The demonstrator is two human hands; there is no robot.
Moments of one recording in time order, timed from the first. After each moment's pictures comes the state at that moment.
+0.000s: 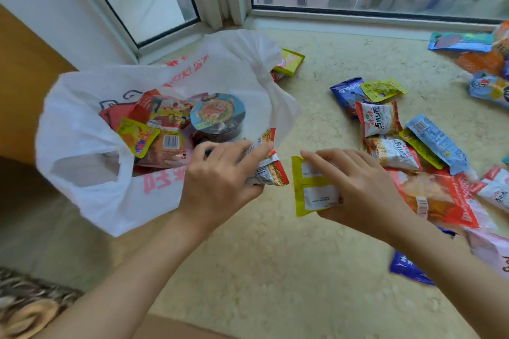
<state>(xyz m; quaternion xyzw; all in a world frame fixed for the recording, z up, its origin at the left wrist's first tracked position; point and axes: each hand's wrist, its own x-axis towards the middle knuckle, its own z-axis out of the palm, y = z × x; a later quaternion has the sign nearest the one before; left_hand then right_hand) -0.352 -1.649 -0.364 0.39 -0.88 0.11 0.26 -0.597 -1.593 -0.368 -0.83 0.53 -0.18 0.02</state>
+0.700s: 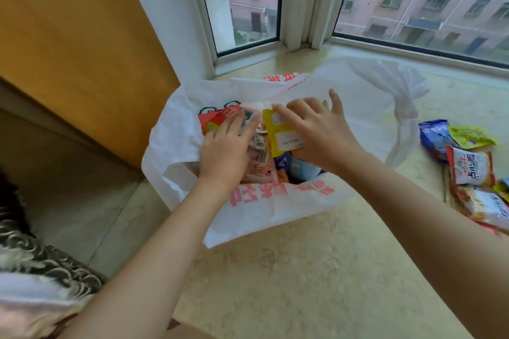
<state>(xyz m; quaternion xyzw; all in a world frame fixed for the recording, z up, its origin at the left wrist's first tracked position) -0.210 -1.751 -0.403 0.62 -0.78 0.05 0.06 -0.408 -1.764 -0.359 -0.86 0.50 -0.03 -0.09</state>
